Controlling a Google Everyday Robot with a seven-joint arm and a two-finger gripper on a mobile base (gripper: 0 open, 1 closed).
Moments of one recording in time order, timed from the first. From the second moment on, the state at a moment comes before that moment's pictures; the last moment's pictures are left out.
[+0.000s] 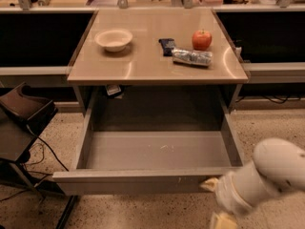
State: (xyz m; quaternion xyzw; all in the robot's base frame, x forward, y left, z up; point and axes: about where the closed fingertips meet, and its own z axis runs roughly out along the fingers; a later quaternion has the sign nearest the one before) arm 0.319 -0.141 0.625 -0.61 0.74 0.22 0.14
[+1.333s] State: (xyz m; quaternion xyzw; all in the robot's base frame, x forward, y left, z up) arm 0.411 -0.138 0.648 -0.61 0.73 0.26 0.16
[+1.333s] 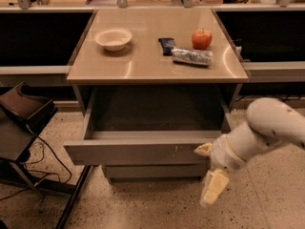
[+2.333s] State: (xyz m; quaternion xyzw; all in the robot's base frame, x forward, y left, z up) arm 0.487 -0.114 0.679 -0.62 0.72 0.28 0.16
